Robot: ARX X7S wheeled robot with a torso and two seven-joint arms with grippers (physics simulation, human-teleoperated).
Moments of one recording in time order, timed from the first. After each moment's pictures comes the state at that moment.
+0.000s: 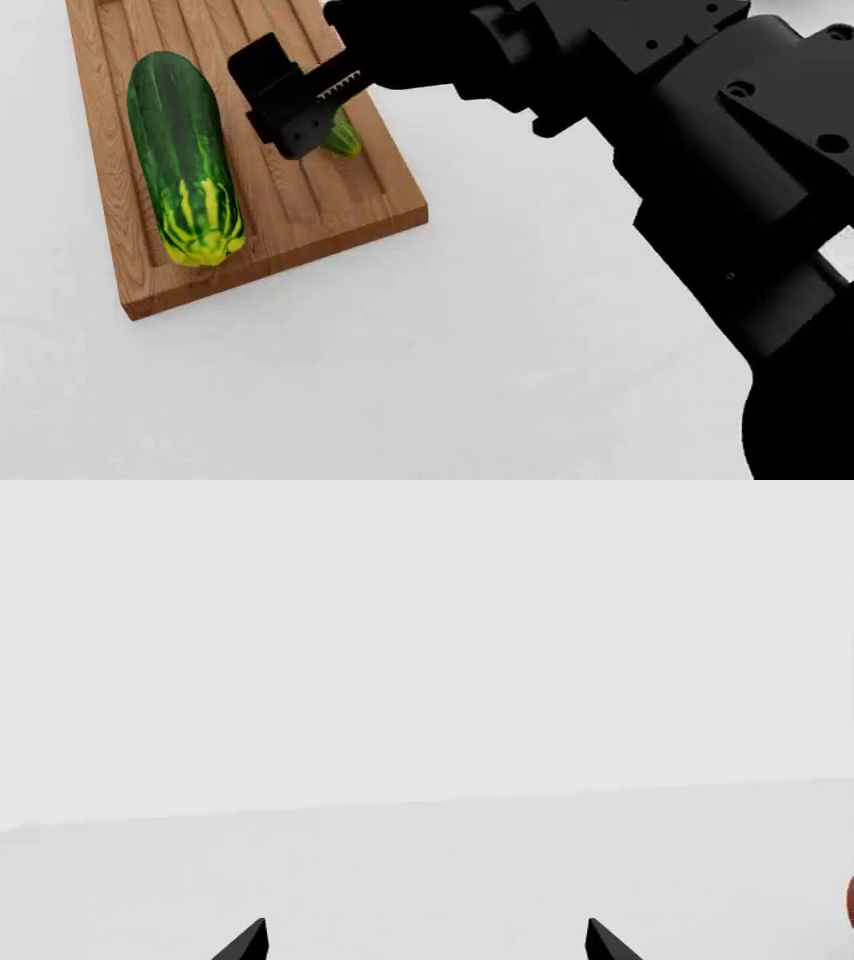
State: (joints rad) left arm -1.16 -0.62 -0.14 0.52 -0.97 -1.13 -0.34; right arm 1.95 0.14 -1.58 0.86 1.44 0.73 -0.30
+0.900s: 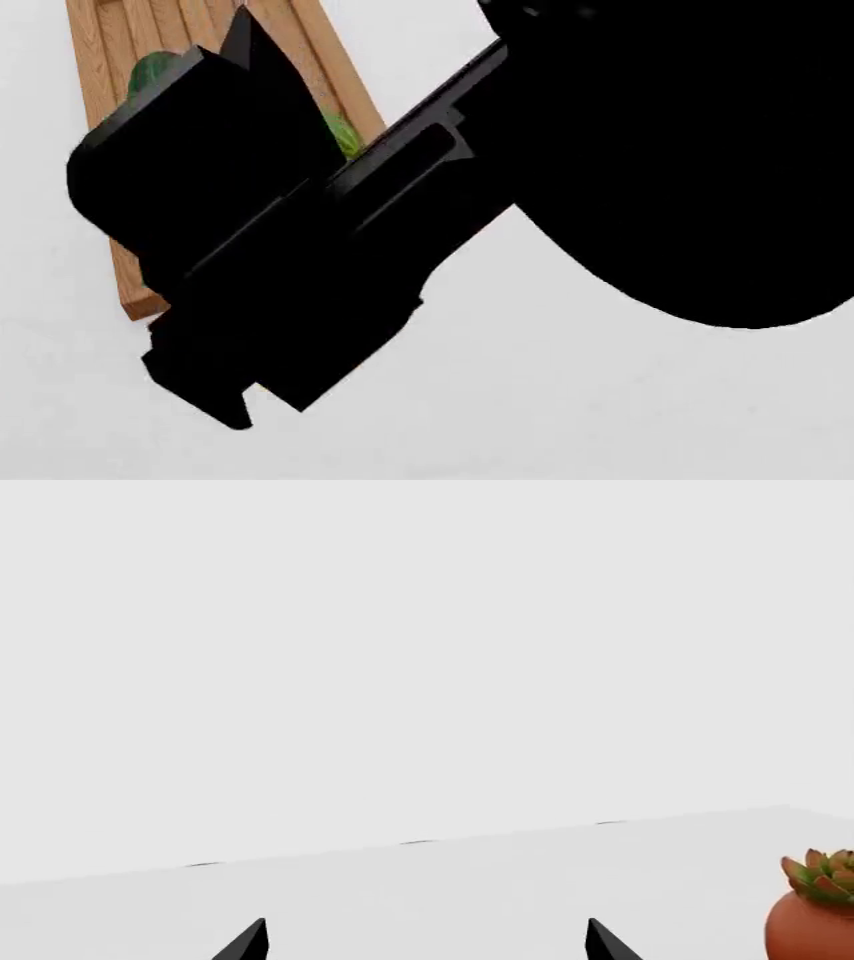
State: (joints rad) left arm -1.40 -0.60 -0.20 0.54 -1.28 -1.35 -0.53; right arm 2.33 0.76 -0.97 -0.31 2.48 1.15 1.07
